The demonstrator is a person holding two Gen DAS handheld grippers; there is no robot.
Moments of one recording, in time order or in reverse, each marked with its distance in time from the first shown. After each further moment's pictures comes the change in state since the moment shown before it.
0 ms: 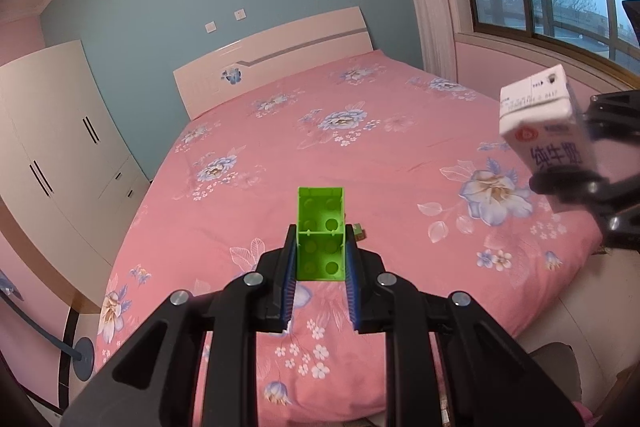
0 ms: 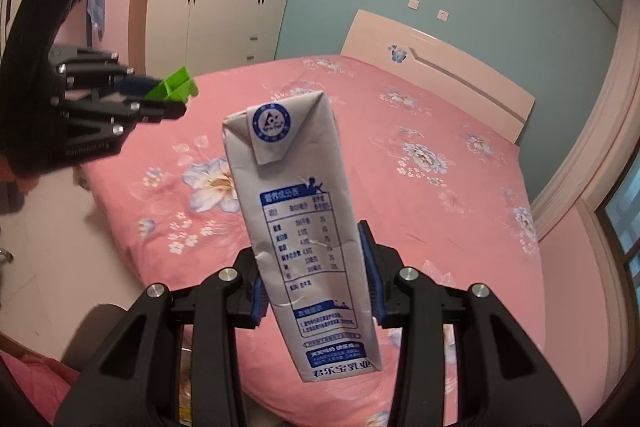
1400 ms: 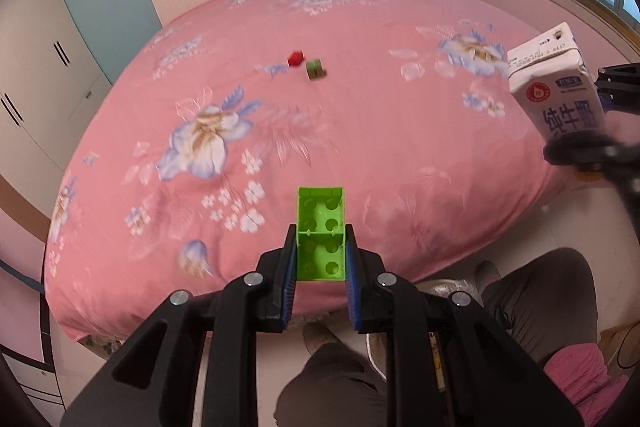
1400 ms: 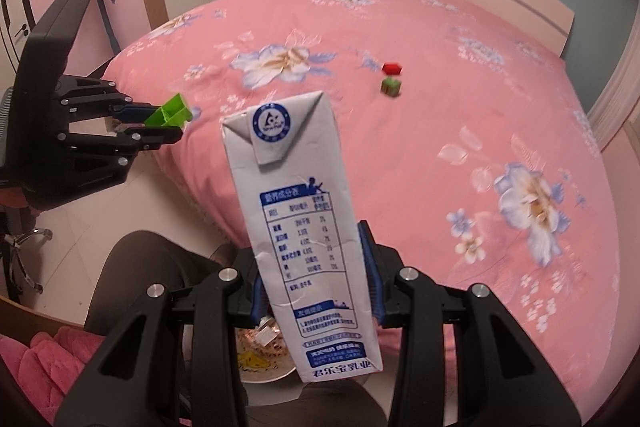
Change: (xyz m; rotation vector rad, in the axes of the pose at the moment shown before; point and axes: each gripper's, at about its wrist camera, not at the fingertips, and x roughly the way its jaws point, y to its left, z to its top) left arm 0.062 -0.055 -0.197 -0.039 0.321 -0.095; right arm 0.083 0.078 -0.155 0.084 0.292 0.169
